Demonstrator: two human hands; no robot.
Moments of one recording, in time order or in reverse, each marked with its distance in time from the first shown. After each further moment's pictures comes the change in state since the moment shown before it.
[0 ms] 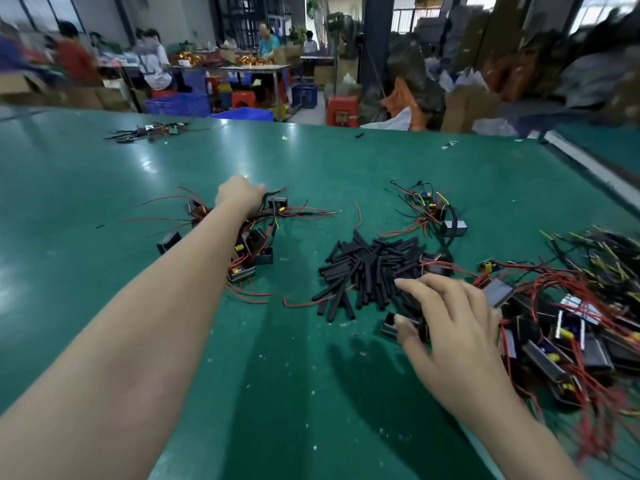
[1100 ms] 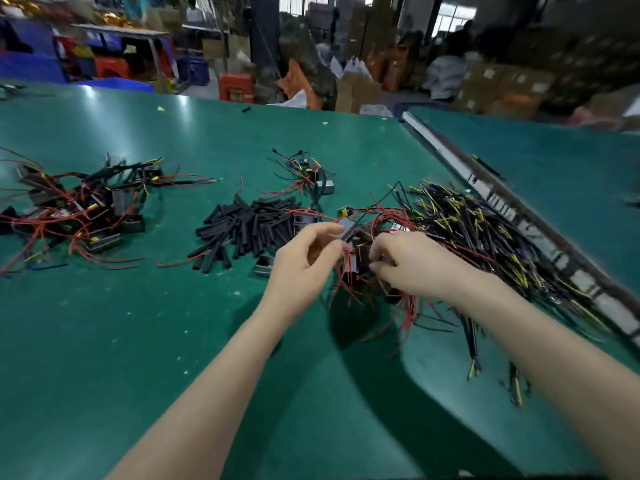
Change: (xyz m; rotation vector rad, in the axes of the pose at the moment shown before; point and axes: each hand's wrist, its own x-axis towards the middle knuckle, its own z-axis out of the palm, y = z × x) left_hand -0.294 0.086 0.108 -1.078 -0.403 0.633; right_hand -0.003 0.096 -0.101 -0.233 -0.650 0.239
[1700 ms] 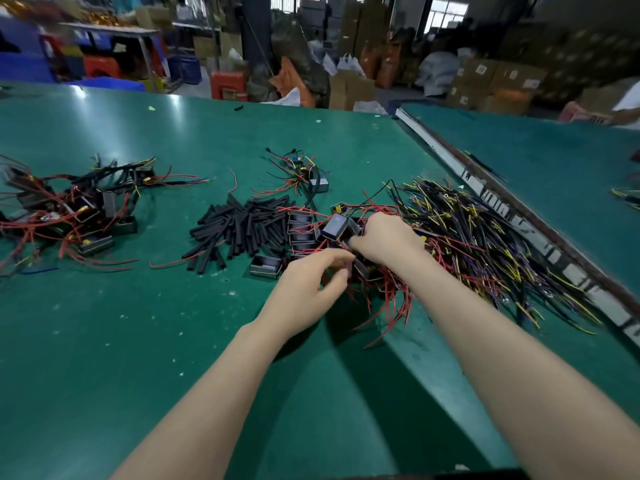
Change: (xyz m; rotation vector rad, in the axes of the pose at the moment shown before) left_hand -0.010 -0.013 0.000 0.492 -0.220 0.213; right_hand 0.044 -0.020 0.009 0.099 0.039 0.463
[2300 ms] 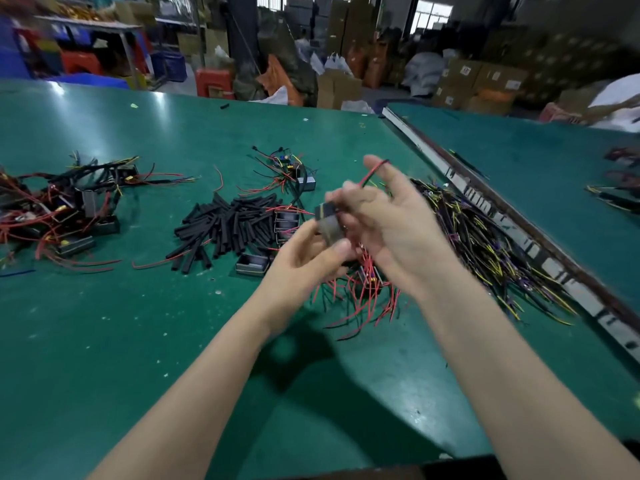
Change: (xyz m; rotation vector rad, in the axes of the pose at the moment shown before) left_hand 0.006 0.023 -0.003 -0.972 -0.049 -0.243; right_hand -0.077 -0.007 -0.044 1.844 -0.141 -0.271
